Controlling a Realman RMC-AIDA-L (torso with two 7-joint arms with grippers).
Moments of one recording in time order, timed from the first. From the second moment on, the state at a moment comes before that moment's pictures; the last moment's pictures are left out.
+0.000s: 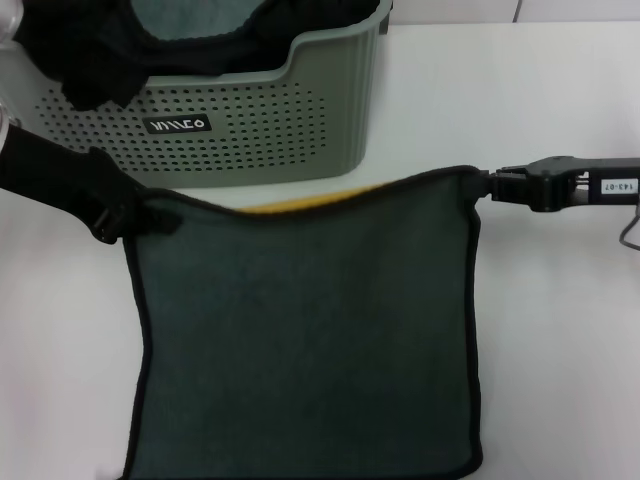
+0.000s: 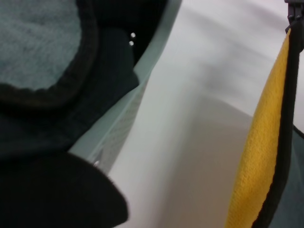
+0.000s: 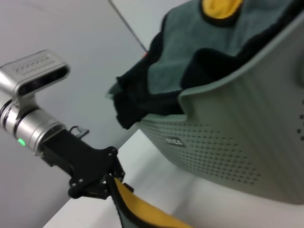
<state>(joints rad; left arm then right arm) -0.66 -1.95 0.87 1.02 2.36 1.76 -1.87 0.46 2.00 -1.15 -0.95 -1.67 -1.47 2.09</state>
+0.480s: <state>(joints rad) -0.67 -1.96 0.87 1.00 2.38 1.63 -1.90 0.55 1.97 -1.13 -0.81 -1.69 -1.40 2.05</state>
